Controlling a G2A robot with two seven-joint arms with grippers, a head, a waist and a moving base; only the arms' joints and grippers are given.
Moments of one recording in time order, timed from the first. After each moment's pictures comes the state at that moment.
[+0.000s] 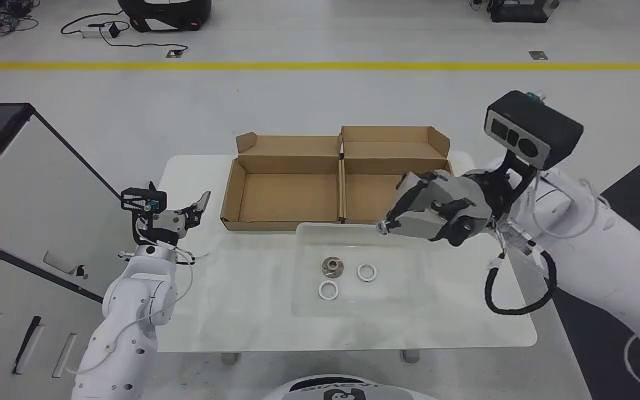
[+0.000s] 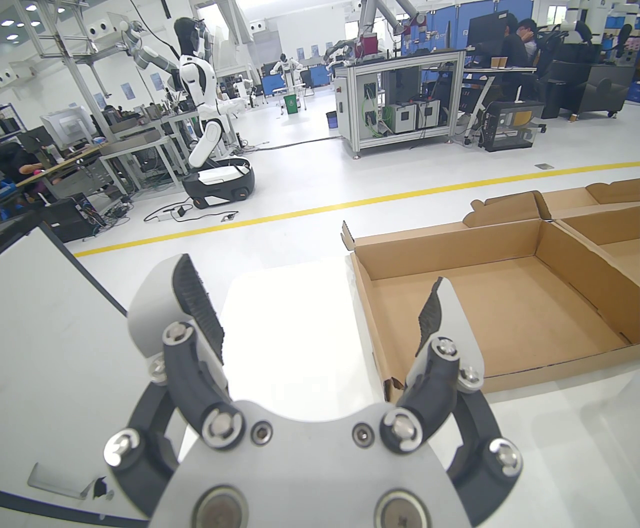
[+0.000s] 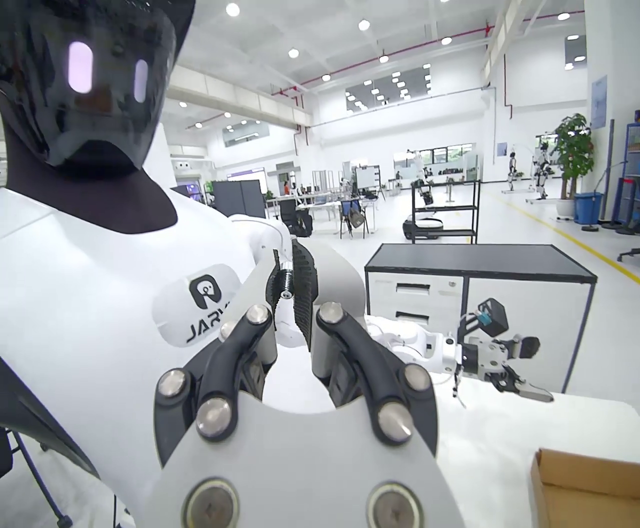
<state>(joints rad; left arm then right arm) 1.73 -1.15 -1.60 -1.80 1.33 0.00 0.00 -0.77 -0.66 0.75 -2.00 0.40 -1.01 0.30</state>
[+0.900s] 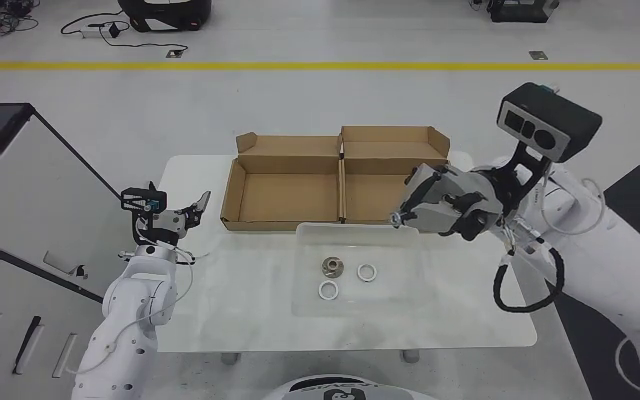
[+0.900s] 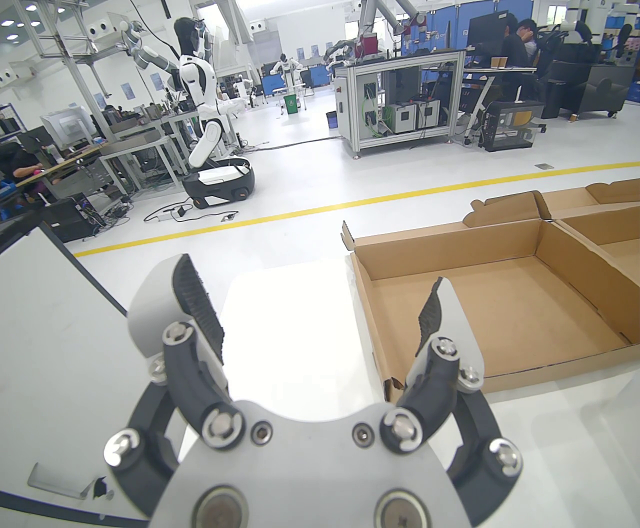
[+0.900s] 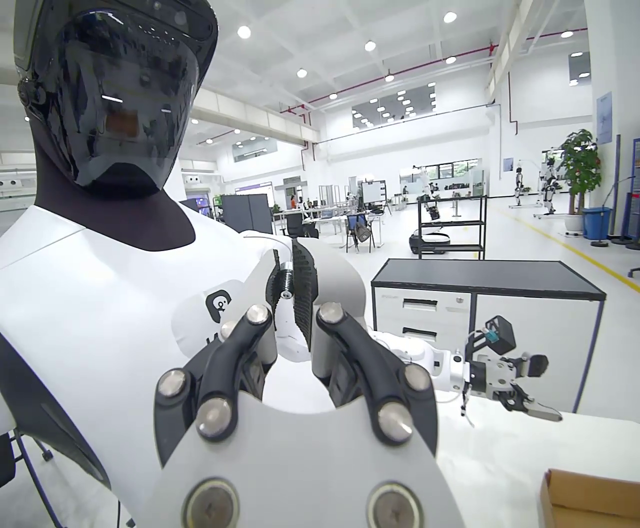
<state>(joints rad) 1.73 -1.15 -1.60 -1.80 1.33 0.00 0.00 -0.83 -0.69 0.83 -2.00 0.47 -1.01 0.34</state>
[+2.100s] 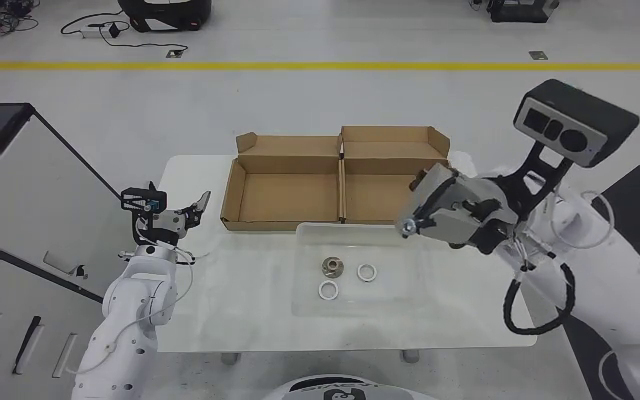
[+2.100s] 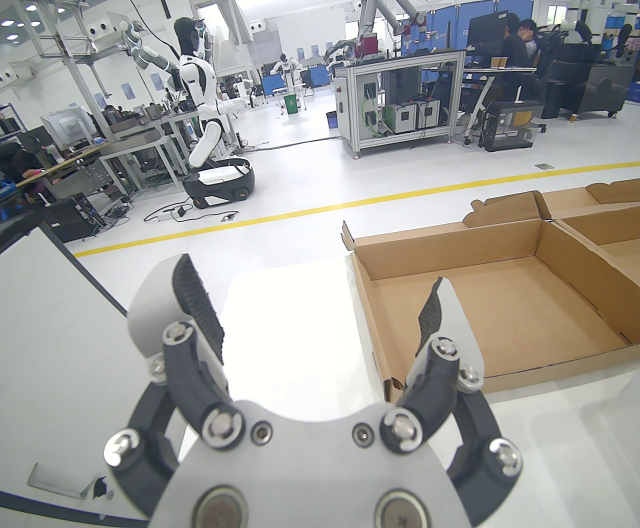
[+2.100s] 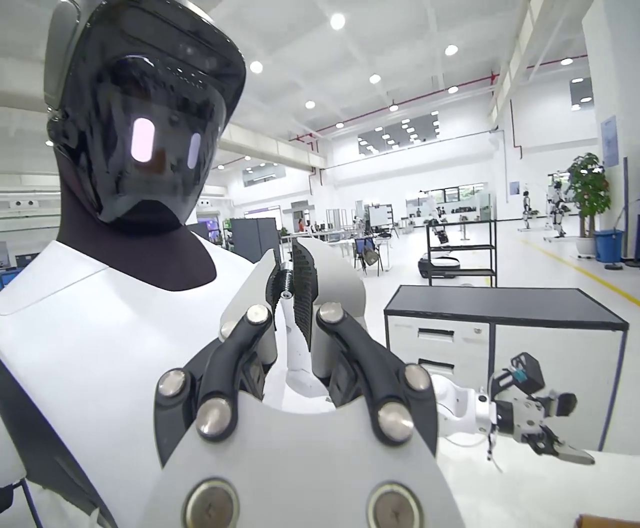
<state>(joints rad) 1.73 -1.15 -1.60 -1.80 1.33 0.00 0.00 -0.92 -0.76 0.94 -2.10 0.49 -0.93 0.36</state>
